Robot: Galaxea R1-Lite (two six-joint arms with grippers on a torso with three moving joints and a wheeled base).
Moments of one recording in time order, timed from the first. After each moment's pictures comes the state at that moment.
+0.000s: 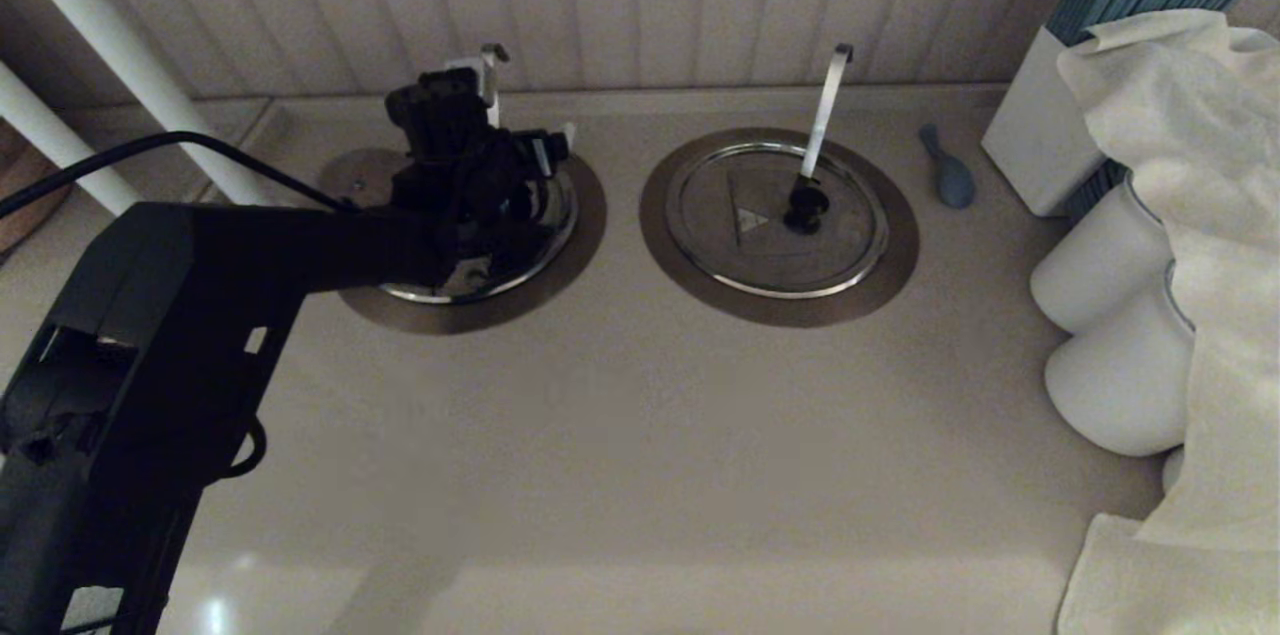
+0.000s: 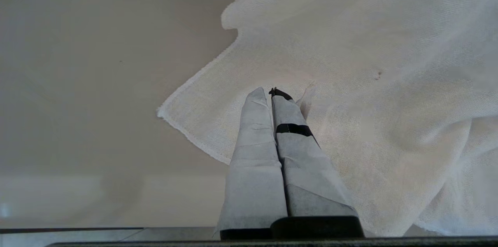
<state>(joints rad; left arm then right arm) -0.30 2.35 -1.97 -0.54 0.12 -0.11 0.00 0.00 0.00 0.00 0.01 -0.02</state>
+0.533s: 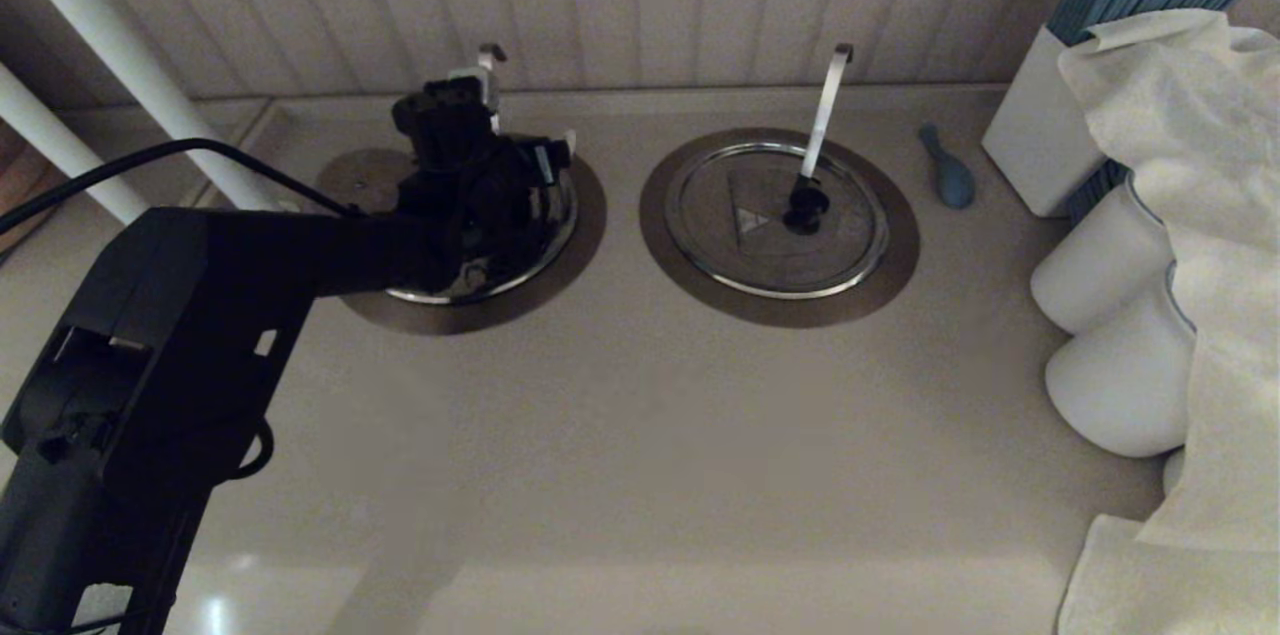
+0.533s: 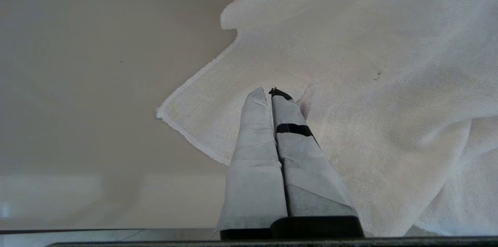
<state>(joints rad) -0.31 2.36 -1.97 -0.54 0.12 -0.11 0.00 0.00 0.00 0.00 0.01 -0.02</state>
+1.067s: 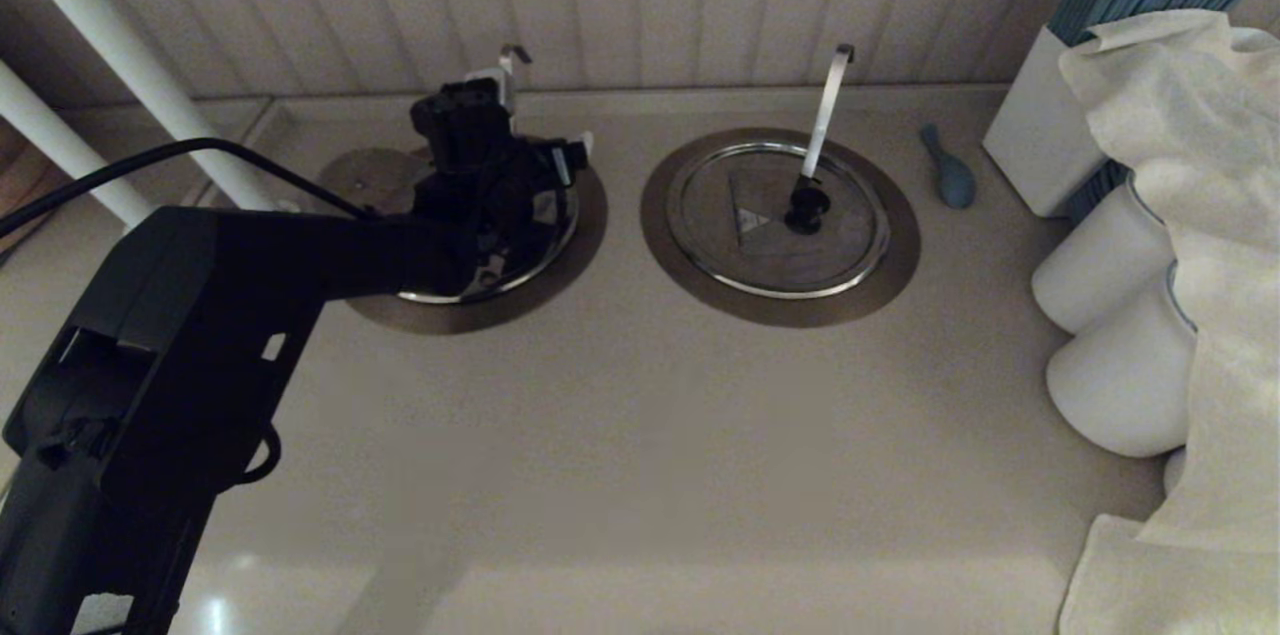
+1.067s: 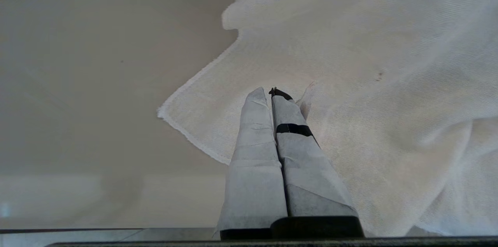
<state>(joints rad) -0.35 2.35 -1.95 -0.54 0.13 -0.12 0.00 0.00 0.00 0.00 0.01 -0.02</state>
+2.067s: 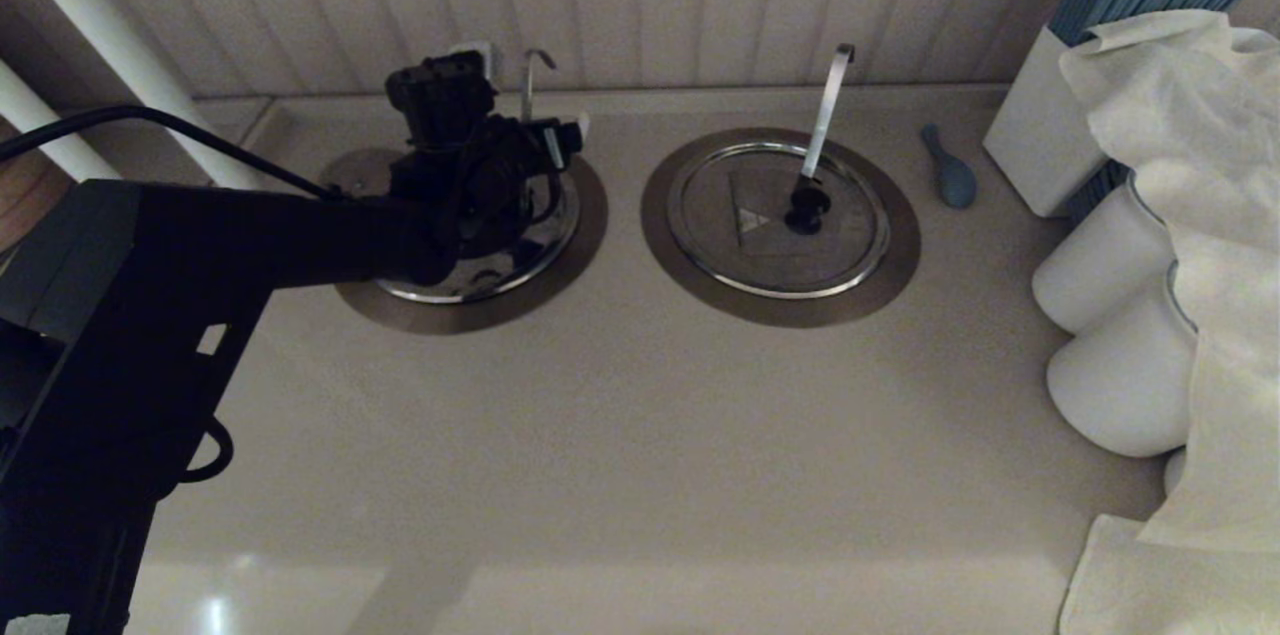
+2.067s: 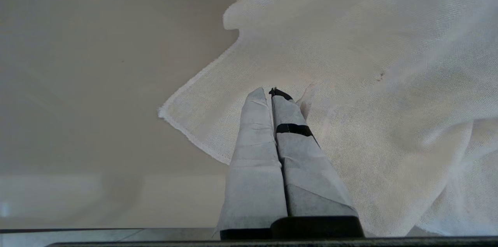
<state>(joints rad) -0.35 2.25 -1.86 -0.54 0.13 -0.13 0.00 0.00 0.00 0.00 0.01 -0.02</state>
